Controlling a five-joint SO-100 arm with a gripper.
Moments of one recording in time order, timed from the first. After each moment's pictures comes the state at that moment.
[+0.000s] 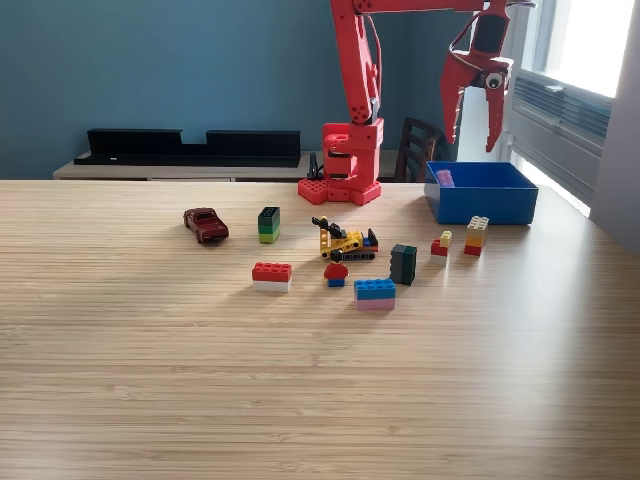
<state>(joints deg) -73.6 104.2 97.6 94.0 9.5</state>
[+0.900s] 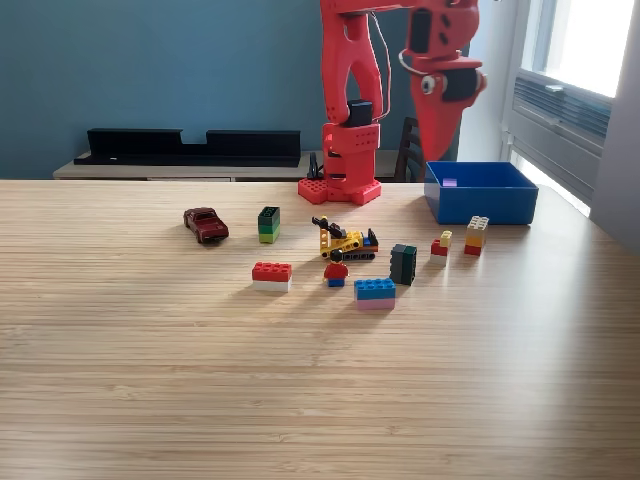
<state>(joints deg) -25.8 104.2 92.3 92.4 17.2</state>
